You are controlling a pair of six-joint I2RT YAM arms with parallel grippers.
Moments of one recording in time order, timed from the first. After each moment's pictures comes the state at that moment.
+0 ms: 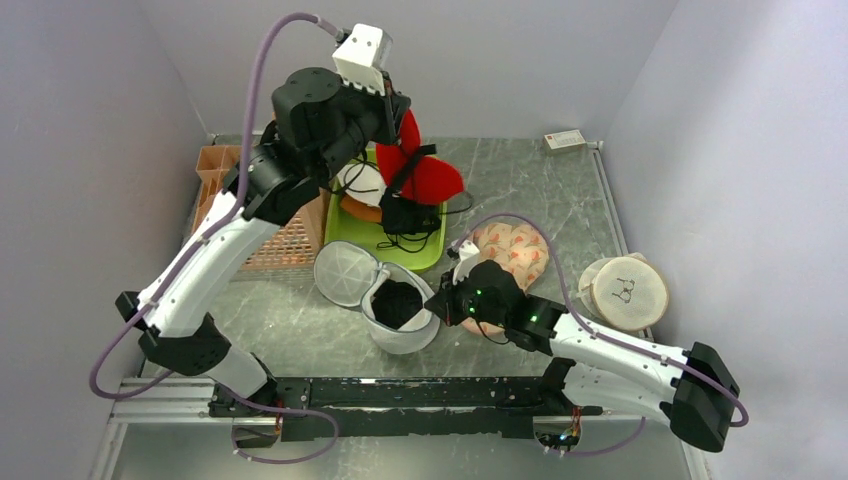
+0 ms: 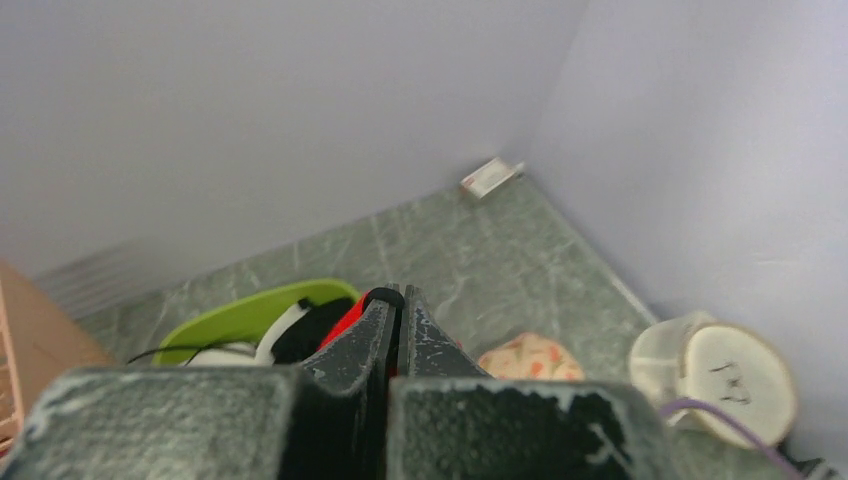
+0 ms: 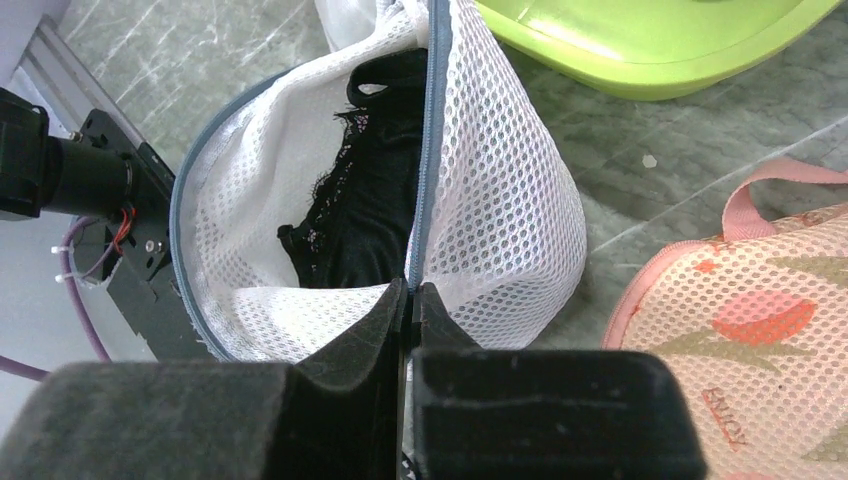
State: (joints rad) left arm -0.88 1.55 2.11 -0.55 -0.31 -0.13; right arm 0.95 0.96 0.51 -0.06 -0.01 0.47
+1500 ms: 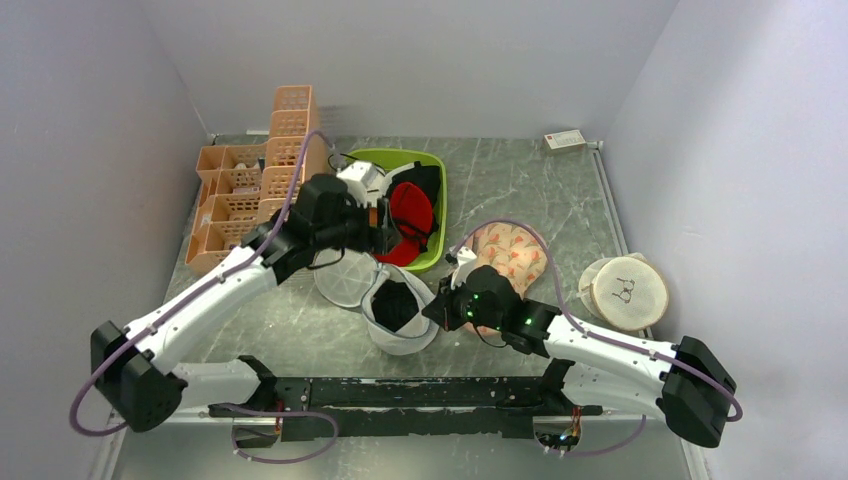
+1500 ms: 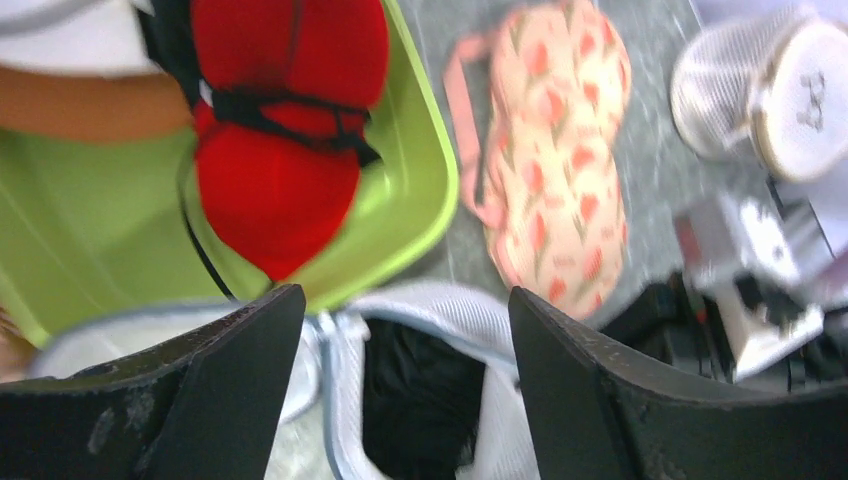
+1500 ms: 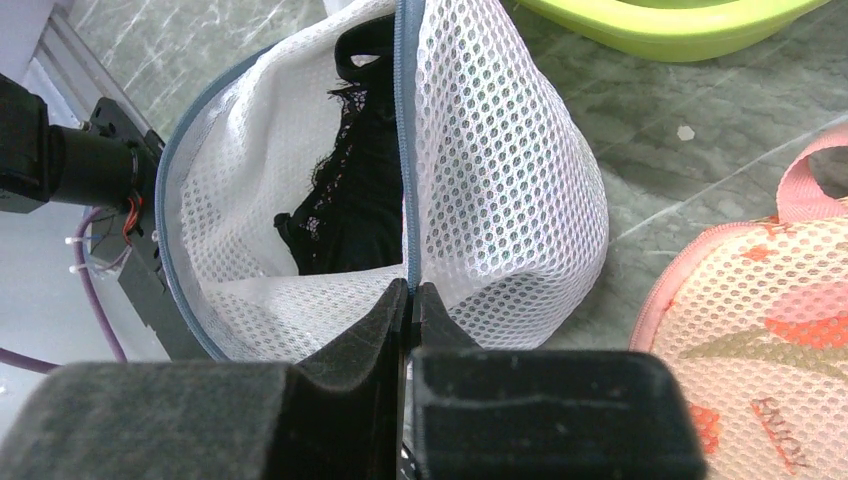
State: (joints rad) left arm -0.68 1.26 1.15 -0.42 0.04 -0.38; right arm 0.95 0.99 0.45 0.03 -0.05 0.52
